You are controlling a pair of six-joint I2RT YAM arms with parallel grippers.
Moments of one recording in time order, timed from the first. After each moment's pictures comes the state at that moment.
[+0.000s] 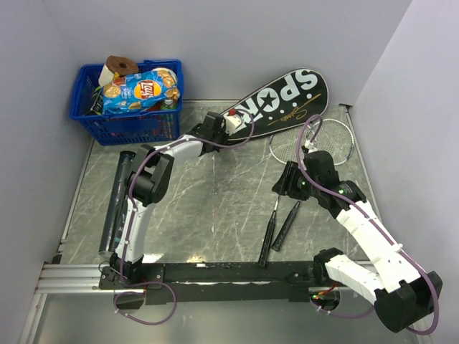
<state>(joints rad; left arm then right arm) -0.52 2.27 1.69 -0.06 -0.03 0.36 0.38 0.94 0.87 -0.70 -0.13 0.59</state>
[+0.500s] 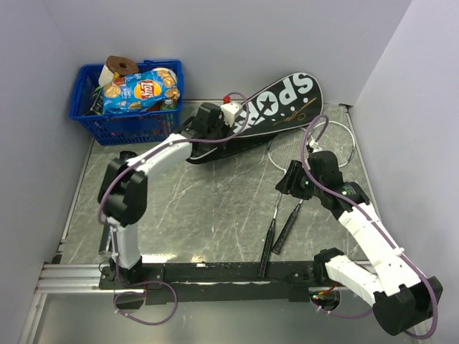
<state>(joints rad) -0.57 1.95 1.60 -0.23 0.08 0.10 0.34 0.92 0.87 -0.70 -0.13 0.59</state>
